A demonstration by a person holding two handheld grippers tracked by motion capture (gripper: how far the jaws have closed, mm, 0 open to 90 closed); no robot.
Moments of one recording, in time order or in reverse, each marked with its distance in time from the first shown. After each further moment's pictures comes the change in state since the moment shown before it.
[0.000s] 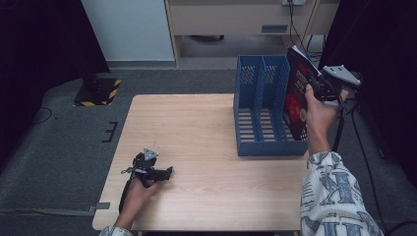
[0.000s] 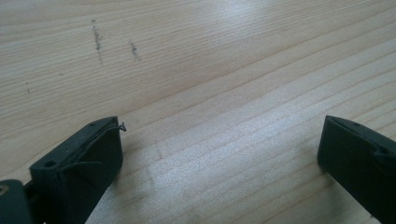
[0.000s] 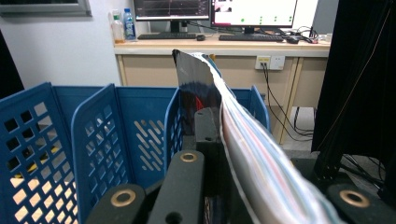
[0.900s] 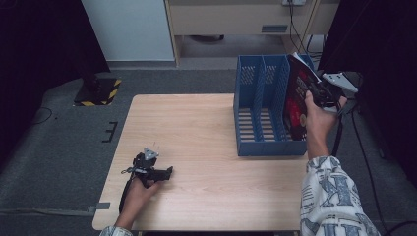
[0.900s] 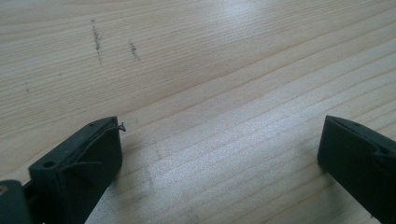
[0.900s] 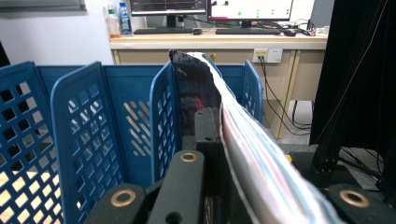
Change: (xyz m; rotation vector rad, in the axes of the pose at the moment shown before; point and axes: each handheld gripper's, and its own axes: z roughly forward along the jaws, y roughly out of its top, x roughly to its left) left arm 0.000 0.000 0.000 0.000 0.001 -0.002; right arm -0.008 -0.024 0.003 0.010 -0.009 0.009
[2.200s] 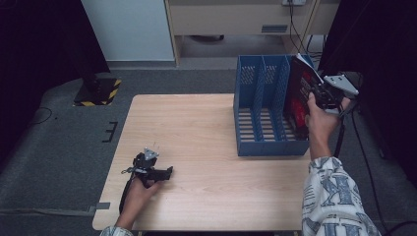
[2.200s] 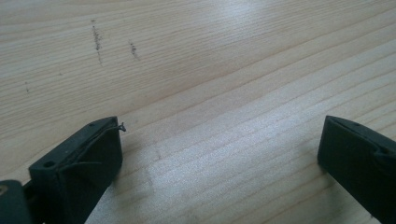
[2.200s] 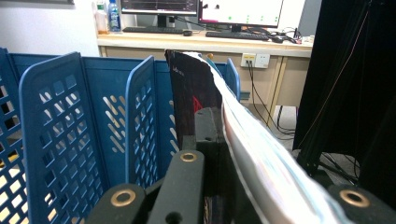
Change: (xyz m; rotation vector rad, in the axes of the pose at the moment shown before) left arm 0.000 0.000 0.000 0.000 0.002 -0.001; right arm -0.009 -0.005 0.000 -0.014 -0.044 -0.052
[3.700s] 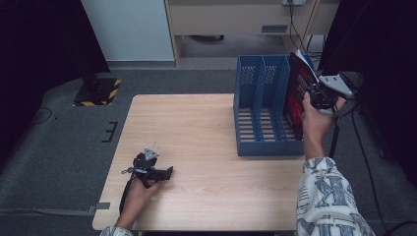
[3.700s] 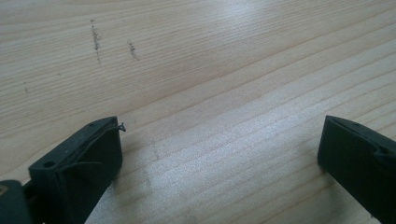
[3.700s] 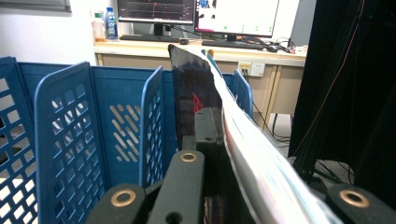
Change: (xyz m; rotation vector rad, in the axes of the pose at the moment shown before) left arm -0.001 0.000 0.000 0.000 0.001 -0.004; right arm 0.017 0.002 -0.001 -0.034 -0.024 -0.012
